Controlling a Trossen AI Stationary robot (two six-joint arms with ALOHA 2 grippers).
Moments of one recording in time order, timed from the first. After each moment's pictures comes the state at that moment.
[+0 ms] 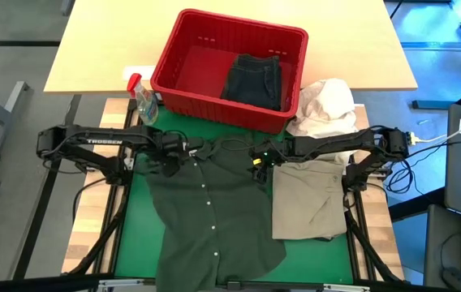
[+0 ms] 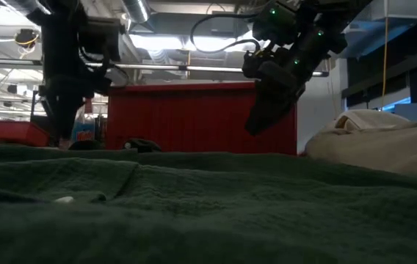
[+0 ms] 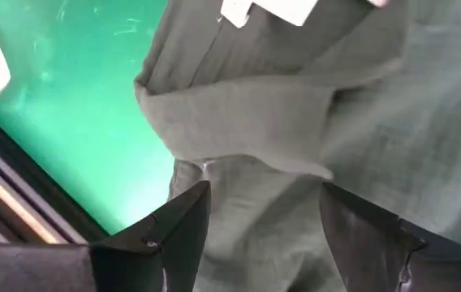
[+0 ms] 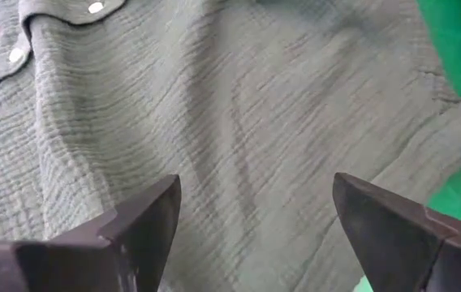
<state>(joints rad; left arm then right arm) 0.25 1.23 0.75 -1.04 -0.23 -0.51 -0.22 1.59 0.95 -0.29 0.04 0.15</state>
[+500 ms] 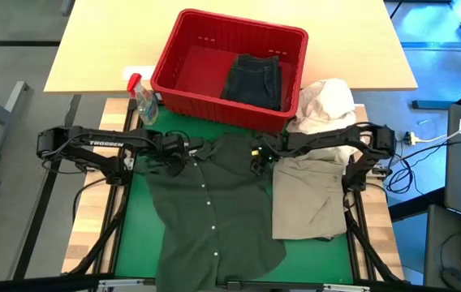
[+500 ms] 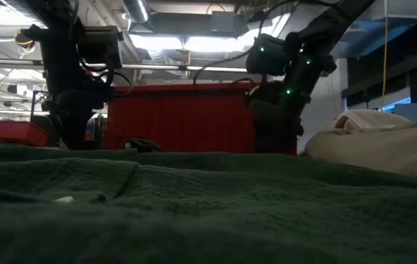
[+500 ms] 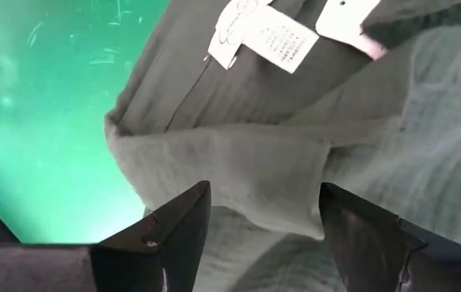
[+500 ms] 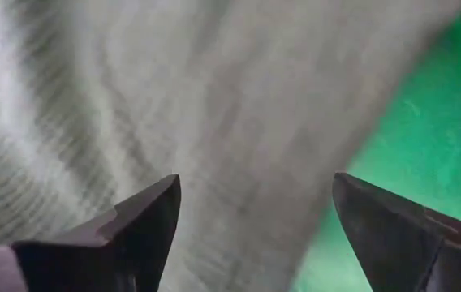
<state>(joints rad) 0.27 1.23 0.64 -0.81 -0.25 -0.54 -0.31 1.70 0.95 -0.33 0.08 0.31</state>
